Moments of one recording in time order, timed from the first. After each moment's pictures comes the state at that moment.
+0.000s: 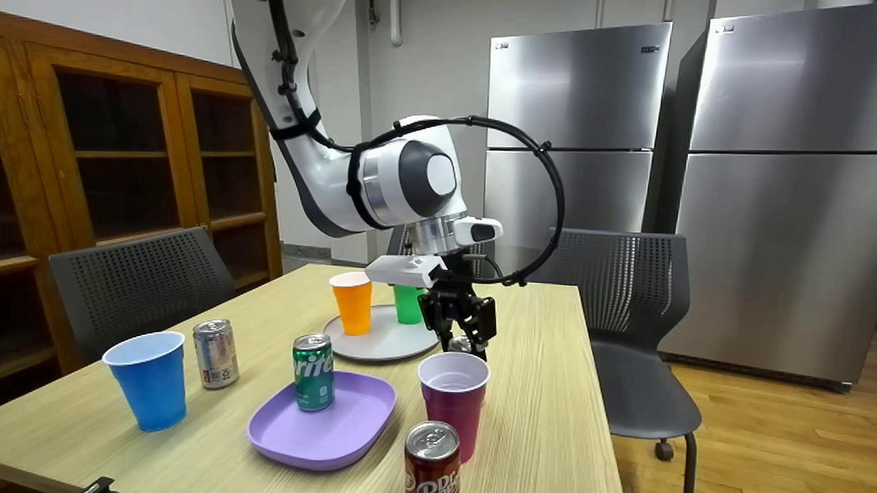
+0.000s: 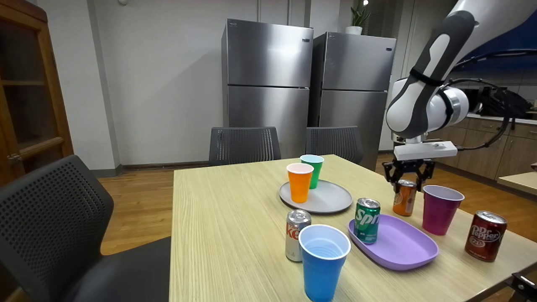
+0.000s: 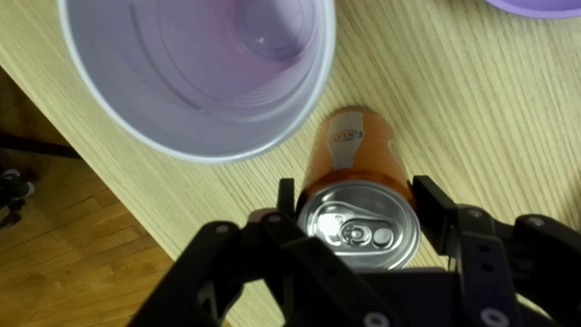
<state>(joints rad) -0.04 0.46 -0.32 -2.21 -0.20 2.69 0.37</state>
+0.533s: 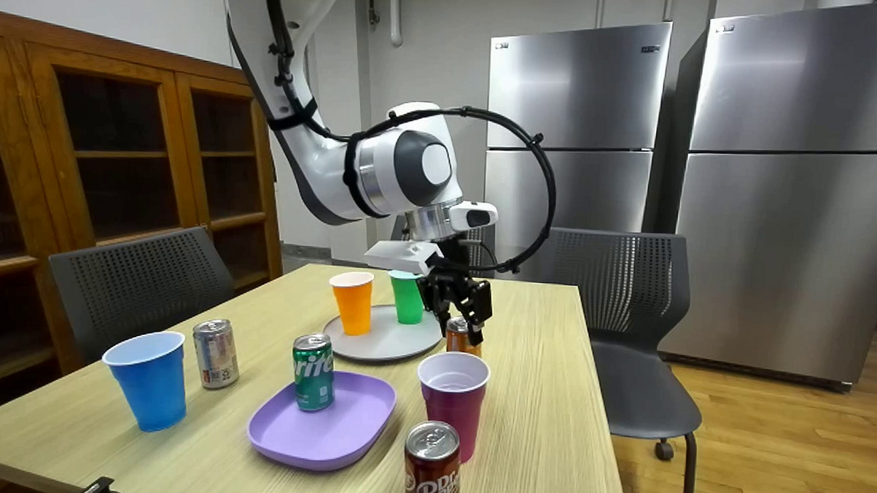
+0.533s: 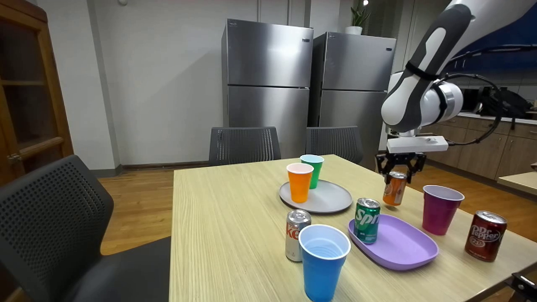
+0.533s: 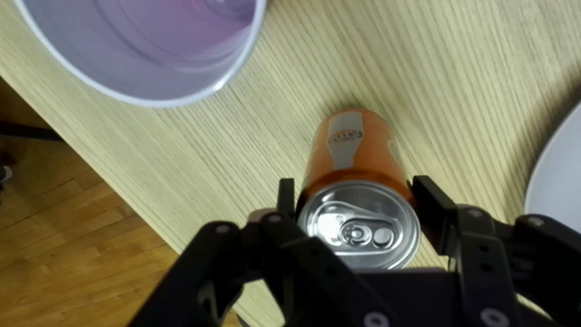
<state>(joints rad) -0.03 0.44 -0.31 -2.19 -0.17 2.73 0.37</state>
